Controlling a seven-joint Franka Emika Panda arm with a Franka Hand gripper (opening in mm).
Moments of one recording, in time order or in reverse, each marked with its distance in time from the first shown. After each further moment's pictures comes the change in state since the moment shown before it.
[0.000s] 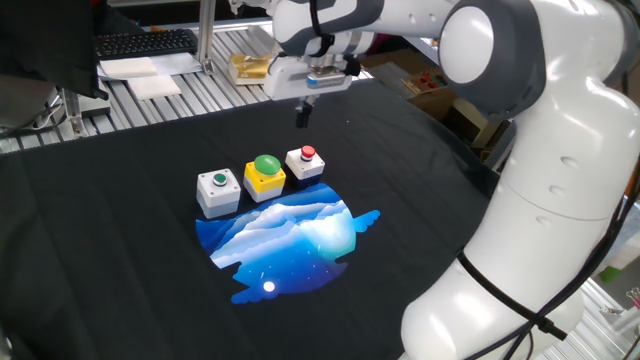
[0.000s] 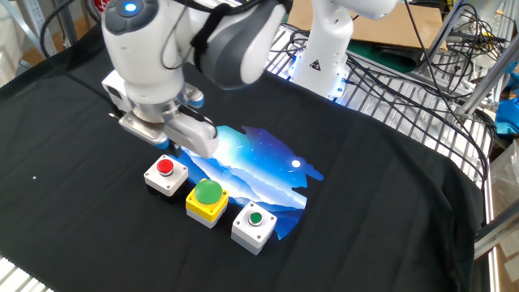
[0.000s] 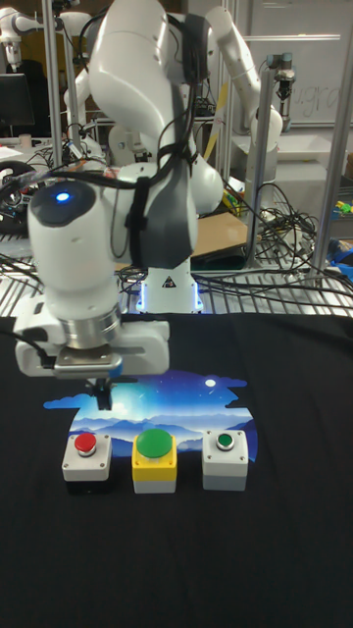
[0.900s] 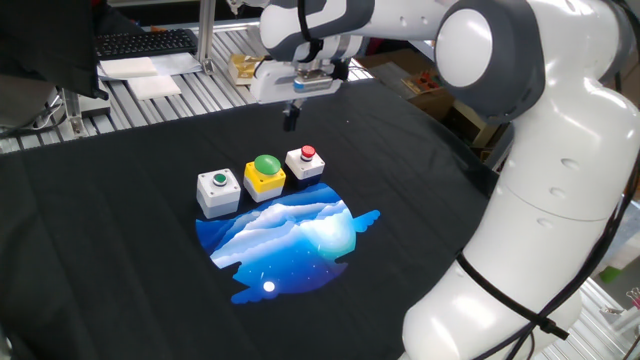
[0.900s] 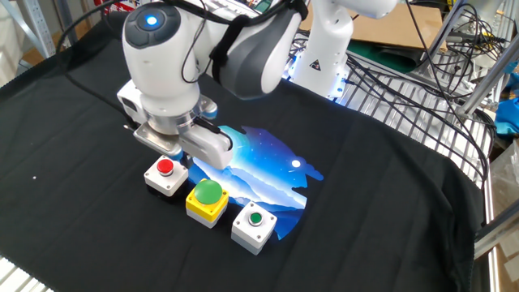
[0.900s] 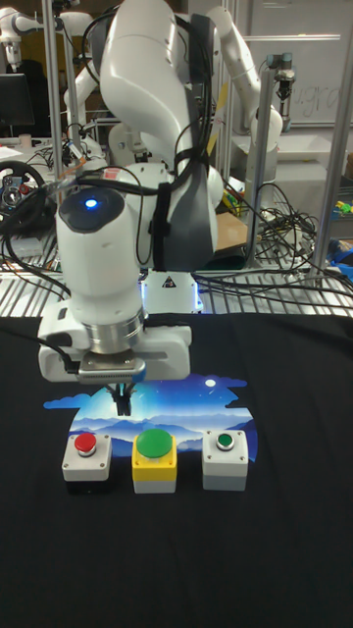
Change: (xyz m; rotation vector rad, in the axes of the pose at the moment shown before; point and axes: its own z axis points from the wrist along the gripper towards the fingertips) arm -0.005 0.031 0.006 -0.003 -0.017 0.002
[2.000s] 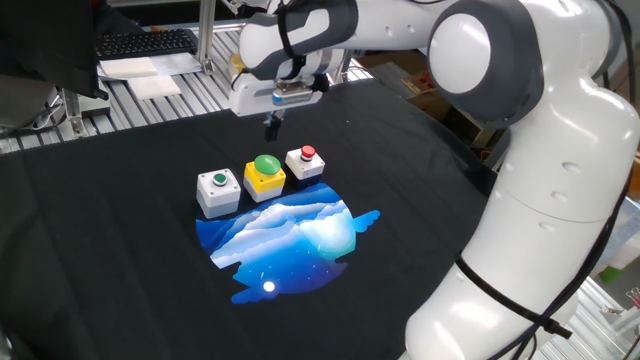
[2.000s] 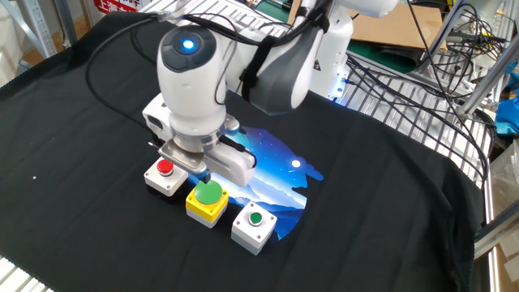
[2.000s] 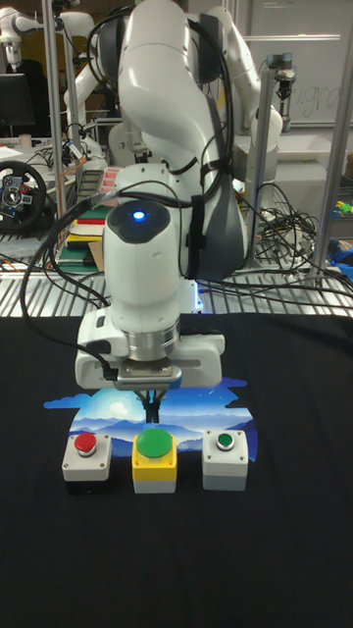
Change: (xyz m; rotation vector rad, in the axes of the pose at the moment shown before) arm 0.000 0.045 0.018 0.018 -0.027 -0.015
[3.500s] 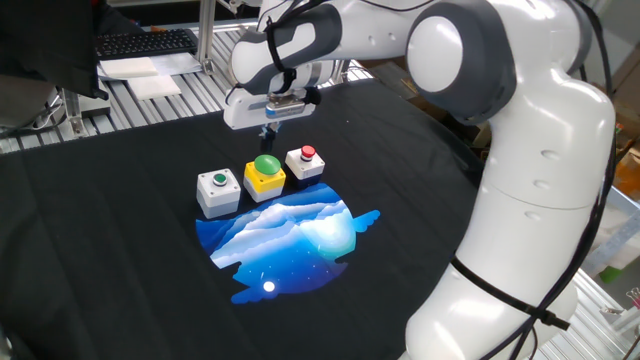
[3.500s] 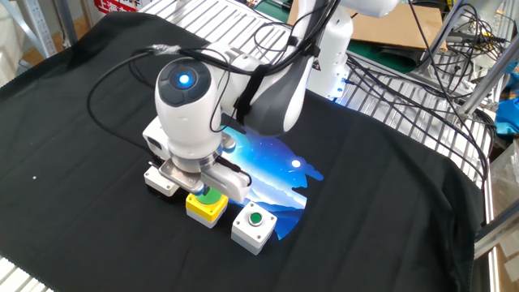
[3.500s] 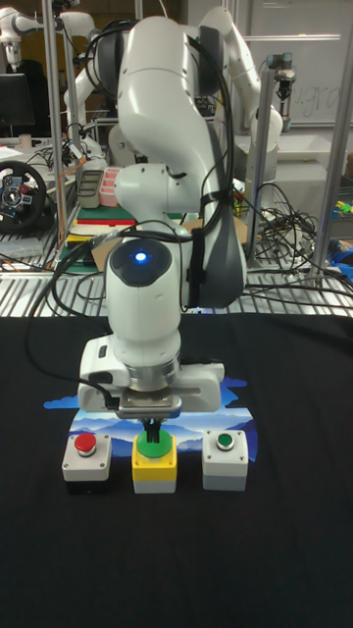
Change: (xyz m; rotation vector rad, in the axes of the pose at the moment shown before) arm -0.009 -0.002 0.039 0.001 0.047 0.013
